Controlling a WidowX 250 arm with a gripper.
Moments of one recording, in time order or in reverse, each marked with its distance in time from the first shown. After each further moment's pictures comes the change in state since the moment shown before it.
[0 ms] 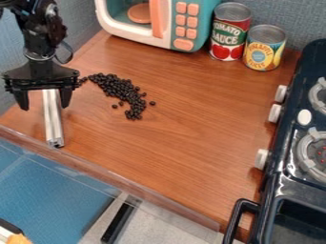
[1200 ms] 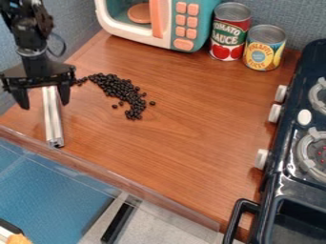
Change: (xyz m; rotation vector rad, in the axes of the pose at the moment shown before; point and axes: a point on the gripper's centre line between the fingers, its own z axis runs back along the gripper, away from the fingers) arm -0.004 0.001 0.002 -0.086 0.039 -0.002
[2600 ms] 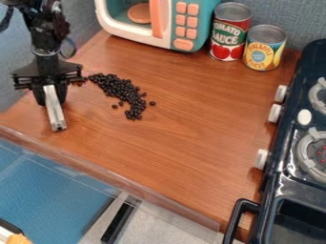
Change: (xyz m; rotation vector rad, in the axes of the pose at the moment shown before) arm 0.027 -0.005 -0.021 0.076 0.001 0.131
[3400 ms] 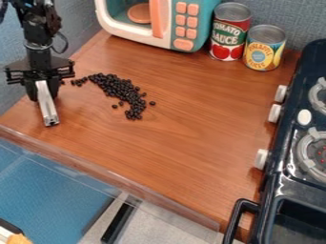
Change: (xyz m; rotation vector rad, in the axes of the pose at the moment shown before) arm 0.017 0.013 -0.009 0.032 -0.002 -0.021
